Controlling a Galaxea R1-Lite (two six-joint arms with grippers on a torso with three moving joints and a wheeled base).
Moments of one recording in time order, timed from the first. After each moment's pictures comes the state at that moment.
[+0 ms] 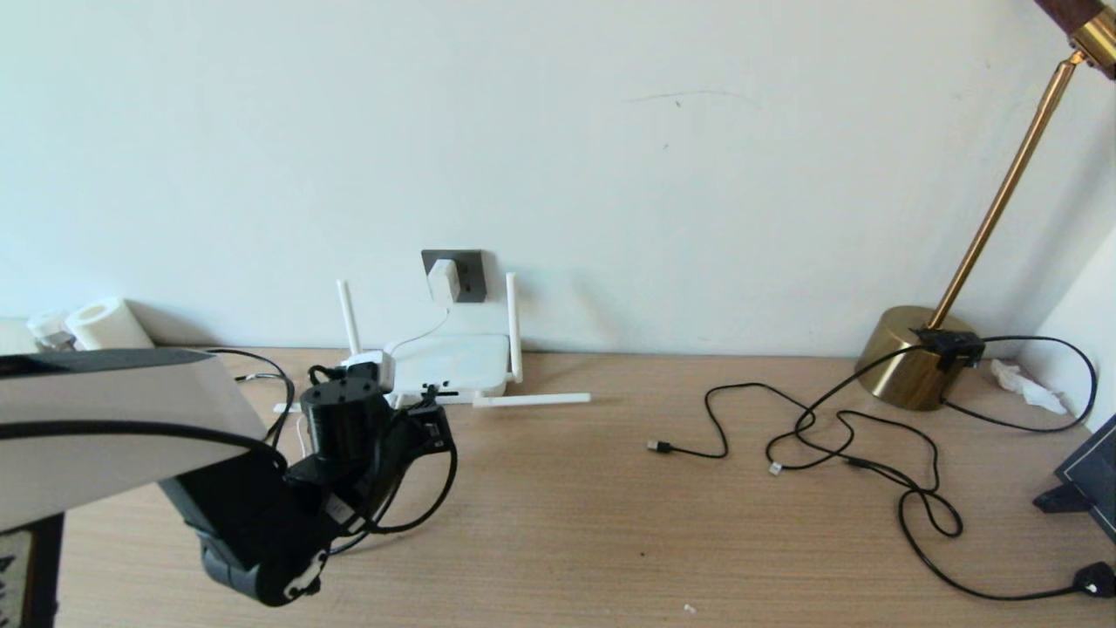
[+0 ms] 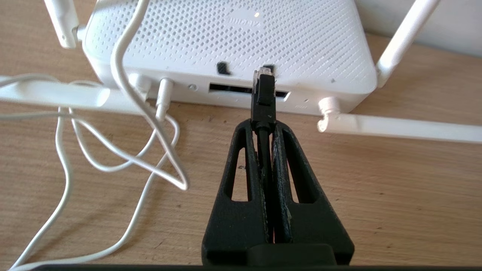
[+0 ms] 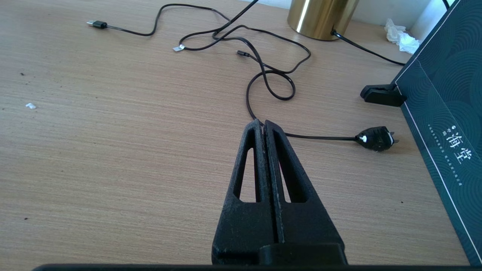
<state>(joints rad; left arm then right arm) -0.34 2.15 -0.62 -1.31 0.28 -0.20 -0.01 0.00 -0.04 0.10 0.03 -0.12</state>
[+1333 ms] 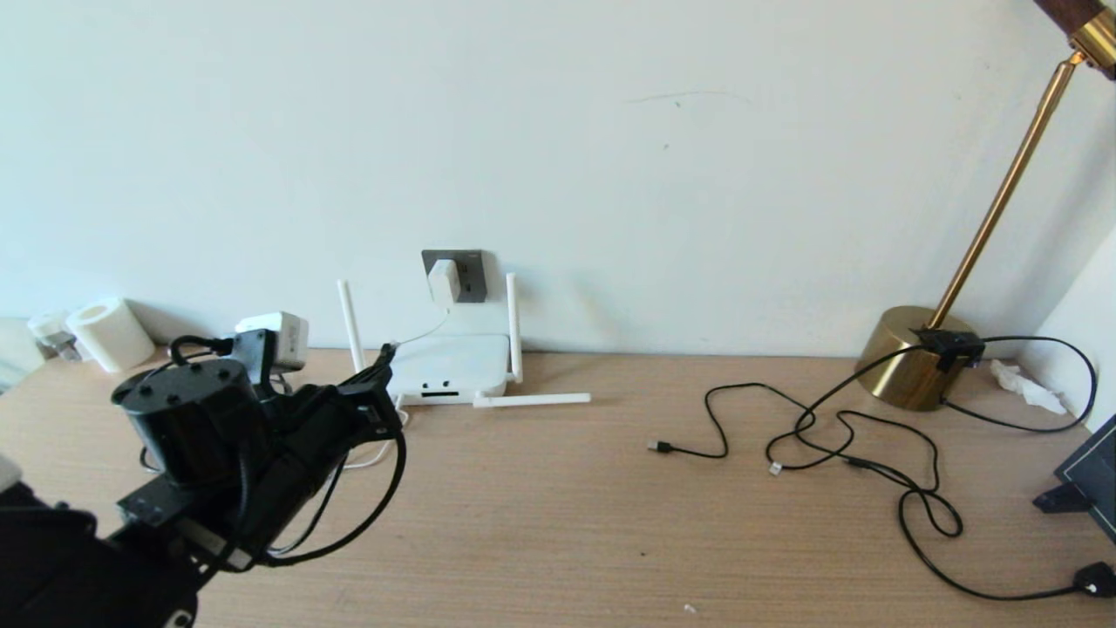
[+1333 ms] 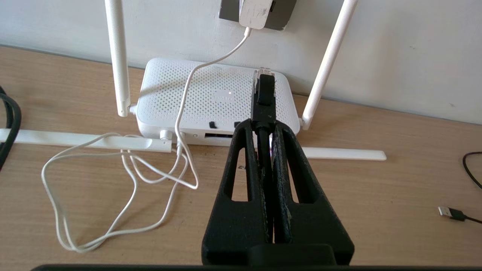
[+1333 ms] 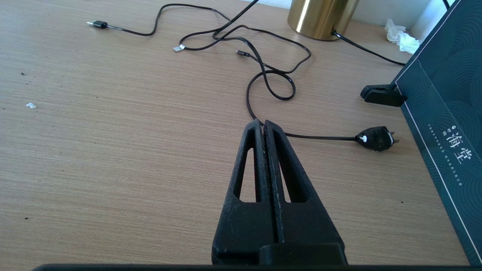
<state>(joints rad) -0.36 1.76 -0.40 -1.34 0.26 -0.15 -0.01 0.00 -0.04 0.10 0.03 -0.12</state>
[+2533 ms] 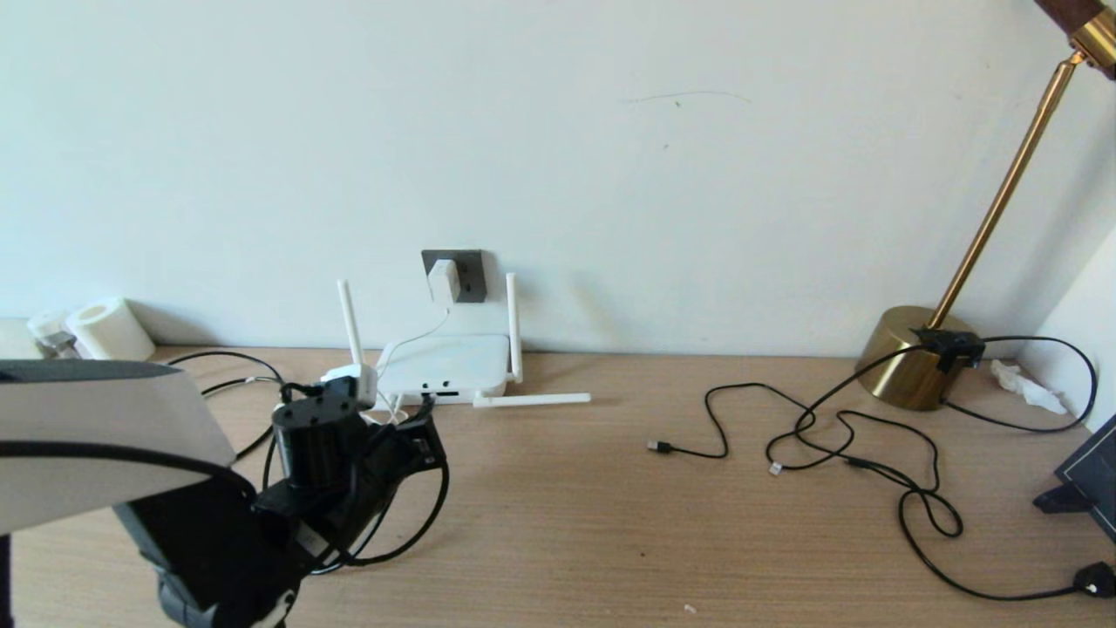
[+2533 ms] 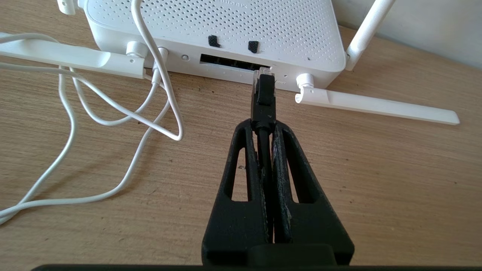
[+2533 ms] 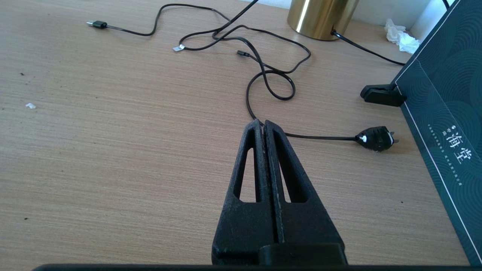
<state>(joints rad) -0.36 2.09 -0.48 -1.40 0.26 -0.27 -0.01 0.00 -0.04 0.10 0.03 -0.12</state>
